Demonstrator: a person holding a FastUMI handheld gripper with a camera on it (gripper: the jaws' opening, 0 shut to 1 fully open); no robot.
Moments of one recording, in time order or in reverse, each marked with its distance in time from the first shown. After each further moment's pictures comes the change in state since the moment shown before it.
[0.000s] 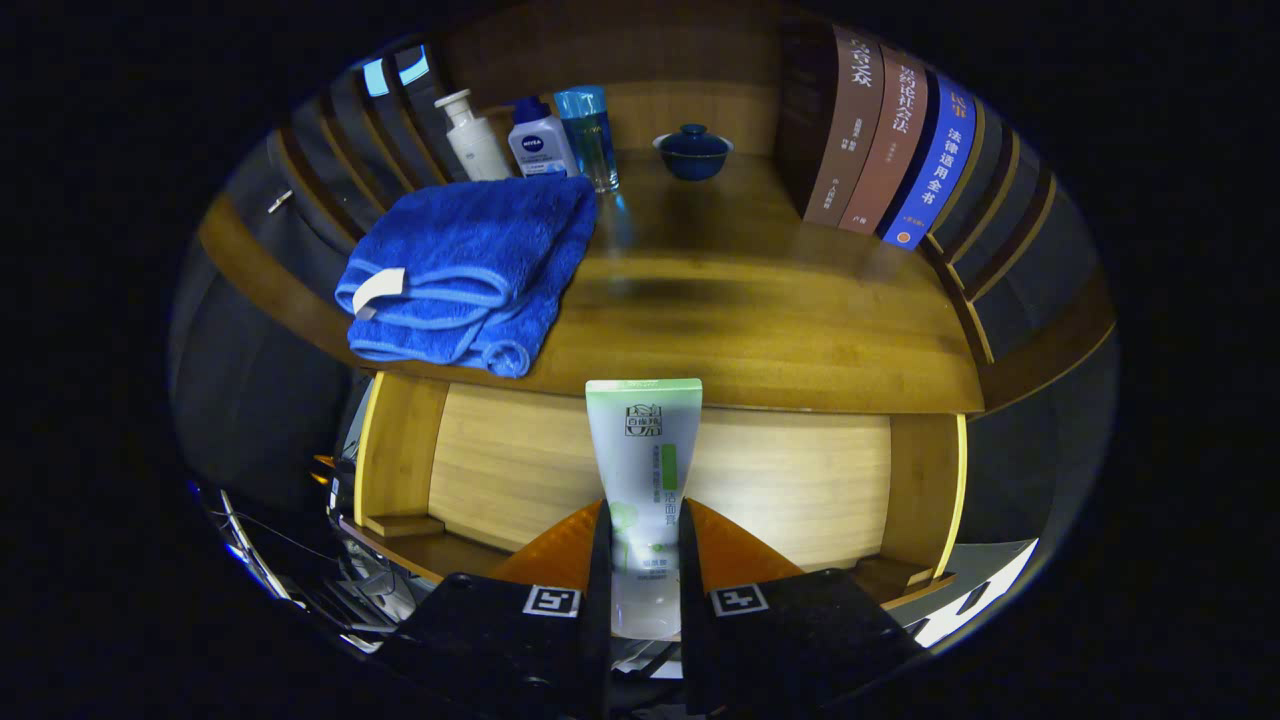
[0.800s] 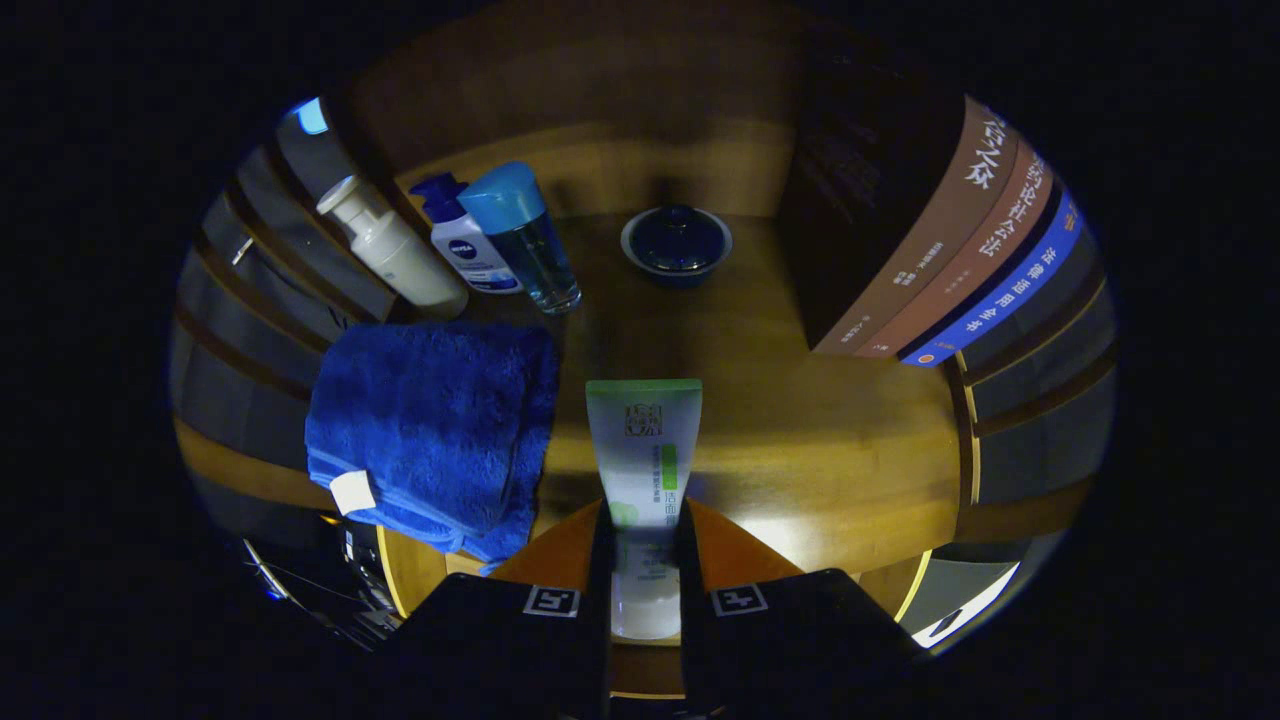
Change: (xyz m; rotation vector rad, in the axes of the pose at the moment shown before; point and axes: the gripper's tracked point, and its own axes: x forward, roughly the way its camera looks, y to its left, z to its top) arm 0.041 -0.013 0.134 0.046 0.029 -0.027
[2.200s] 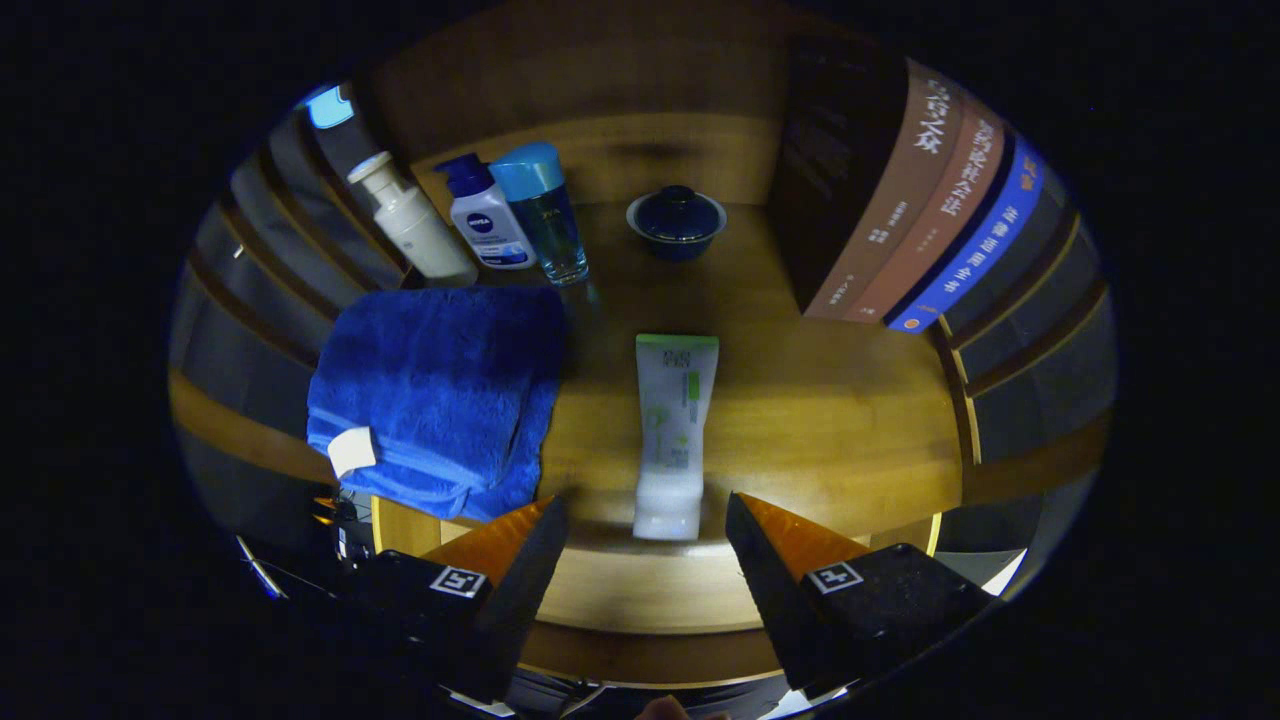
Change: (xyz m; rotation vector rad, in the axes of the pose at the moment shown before) arm -0.029 0.006 -0.052 -0.010 -0.079 -0.030
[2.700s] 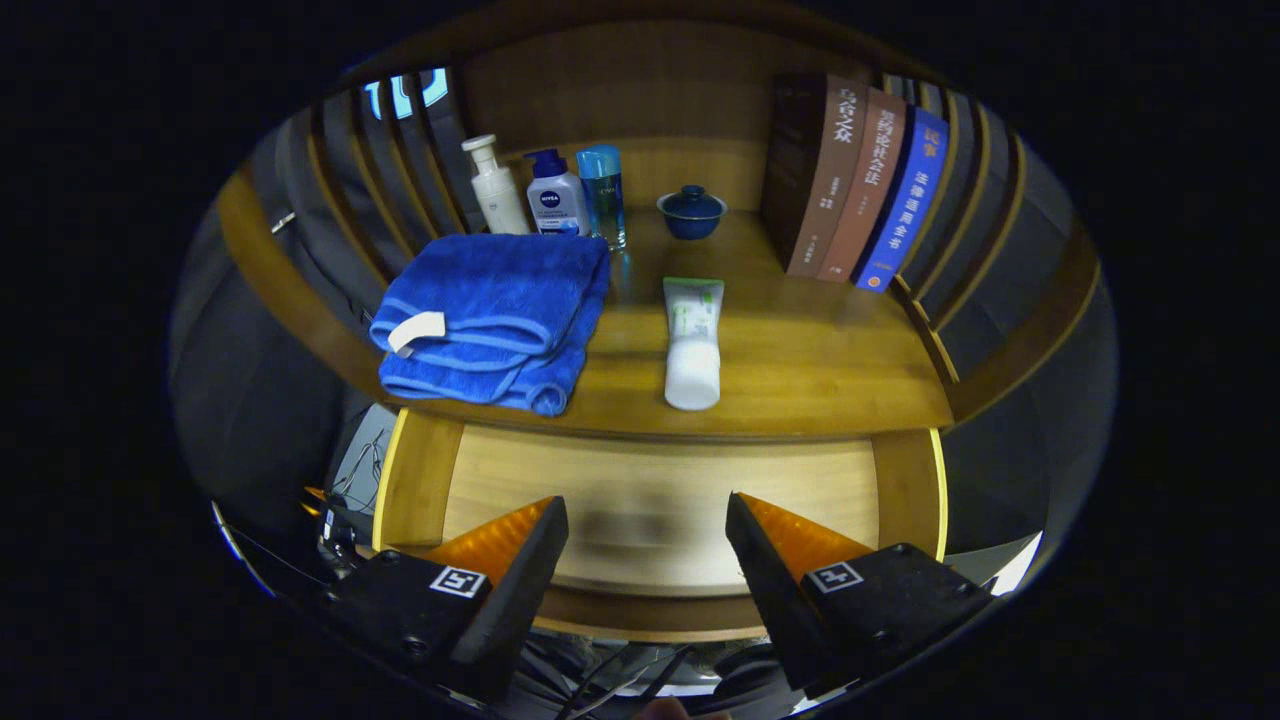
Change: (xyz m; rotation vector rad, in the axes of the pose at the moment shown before) arm -0.052 0.020 -0.095 -0.018 -0.151 0.014
